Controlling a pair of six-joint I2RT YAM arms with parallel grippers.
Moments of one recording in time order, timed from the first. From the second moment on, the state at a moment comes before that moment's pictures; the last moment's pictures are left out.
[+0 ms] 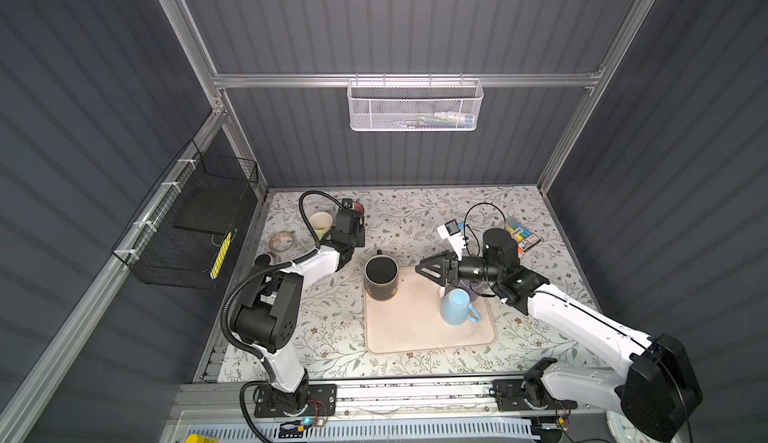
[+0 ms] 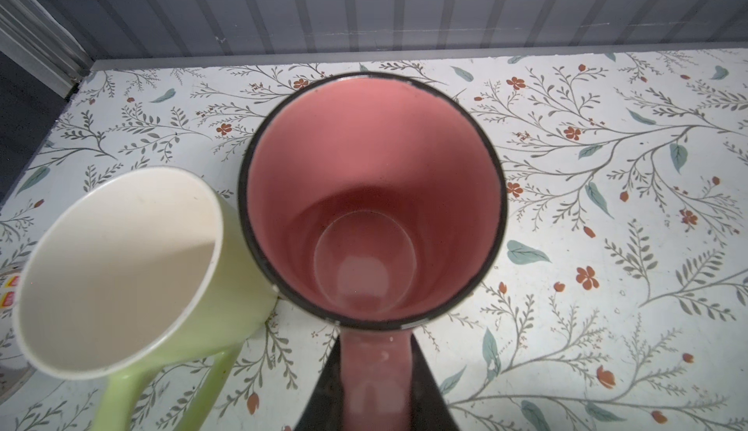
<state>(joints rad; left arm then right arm) -0.38 1.74 1.06 0.05 -0.30 -0.18 0.56 1.19 0.76 0.13 -0.79 0.49</state>
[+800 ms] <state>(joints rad) -0.36 1.76 1.04 0.08 -0.27 -0.17 0.56 1.20 0.76 0.14 -0.79 0.49</state>
